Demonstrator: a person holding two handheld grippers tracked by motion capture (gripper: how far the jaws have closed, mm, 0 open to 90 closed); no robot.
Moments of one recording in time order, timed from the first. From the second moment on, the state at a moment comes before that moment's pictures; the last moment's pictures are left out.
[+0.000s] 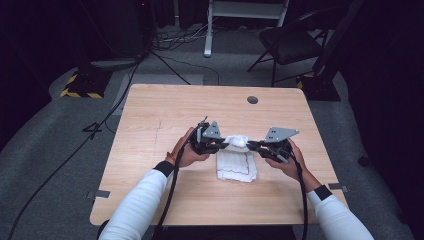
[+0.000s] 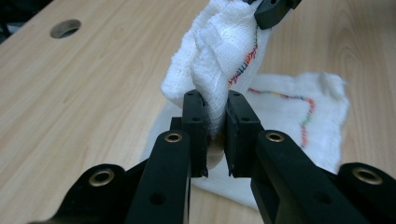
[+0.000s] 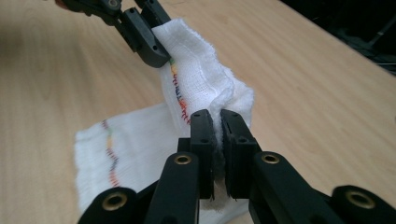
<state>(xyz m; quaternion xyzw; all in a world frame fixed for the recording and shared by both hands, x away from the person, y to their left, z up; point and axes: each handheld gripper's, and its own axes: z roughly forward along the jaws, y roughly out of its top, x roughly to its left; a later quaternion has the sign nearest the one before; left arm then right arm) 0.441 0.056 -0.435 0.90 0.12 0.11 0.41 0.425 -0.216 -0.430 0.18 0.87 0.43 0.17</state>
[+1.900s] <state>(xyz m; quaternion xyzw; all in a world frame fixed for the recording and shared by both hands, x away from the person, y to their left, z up) 0.371 0.081 -0.479 0.92 0.14 0.07 0.36 0.353 -0.242 -0.478 0.18 0.90 0.39 0.13</state>
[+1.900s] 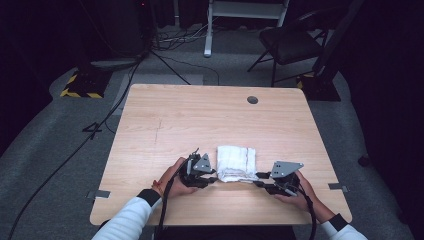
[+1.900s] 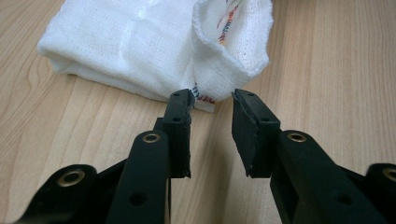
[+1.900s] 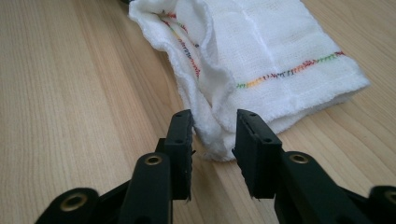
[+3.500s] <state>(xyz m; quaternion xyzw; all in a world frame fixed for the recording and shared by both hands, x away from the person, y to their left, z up) 0.333 0.168 -0.458 0.90 0.25 0.23 0.28 0.345 -0.318 -0.455 0.28 0.87 0.33 0.22</state>
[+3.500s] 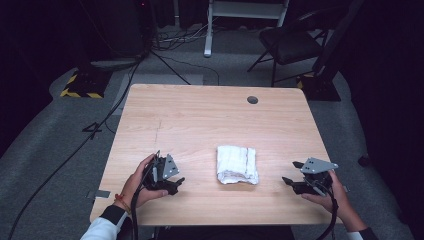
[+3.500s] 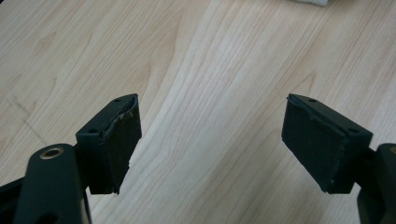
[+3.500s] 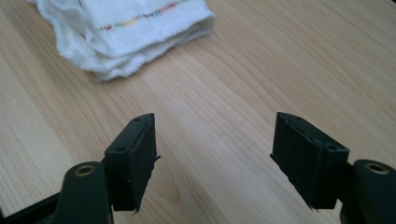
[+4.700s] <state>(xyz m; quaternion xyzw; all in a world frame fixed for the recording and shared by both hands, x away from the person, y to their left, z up) 0.322 0.241 -0.495 0.86 0.35 0.20 0.30 0.325 -0.406 -0.500 0.42 0.81 0.35 0.19</state>
